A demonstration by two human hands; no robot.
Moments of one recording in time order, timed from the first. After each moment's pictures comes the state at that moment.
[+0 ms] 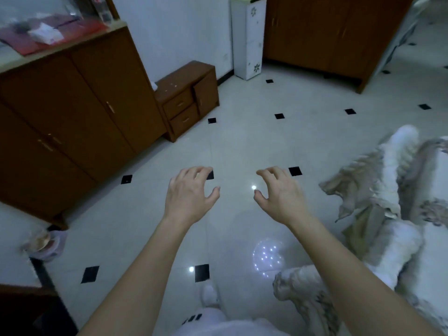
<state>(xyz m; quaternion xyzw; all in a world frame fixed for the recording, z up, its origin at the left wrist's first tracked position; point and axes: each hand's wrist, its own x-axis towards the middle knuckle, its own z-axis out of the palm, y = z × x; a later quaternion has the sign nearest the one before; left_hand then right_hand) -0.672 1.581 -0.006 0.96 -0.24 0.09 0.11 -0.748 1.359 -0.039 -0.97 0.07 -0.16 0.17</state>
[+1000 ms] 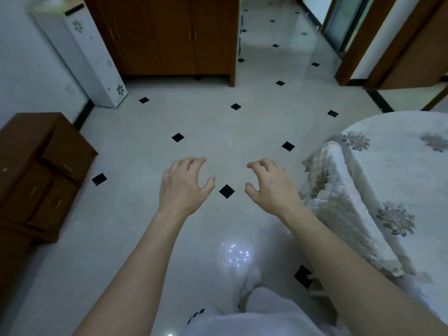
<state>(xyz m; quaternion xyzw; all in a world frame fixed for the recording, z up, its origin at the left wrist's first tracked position) -0.286 1.238 -0.024 0.83 -0.52 0.04 0.21 -0.480 1.114 -0.033 -0.91 0.37 -0.17 0.09</state>
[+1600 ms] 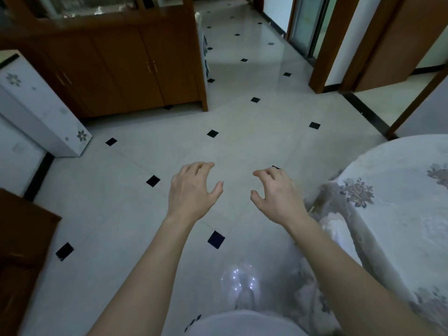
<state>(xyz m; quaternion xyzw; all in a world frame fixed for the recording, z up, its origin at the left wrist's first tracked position) -0.214 0.890 -0.014 0.77 -0.60 0.04 0.21 -0.421 0.808 -0.037 -0.86 0.47 -0.18 0.10</state>
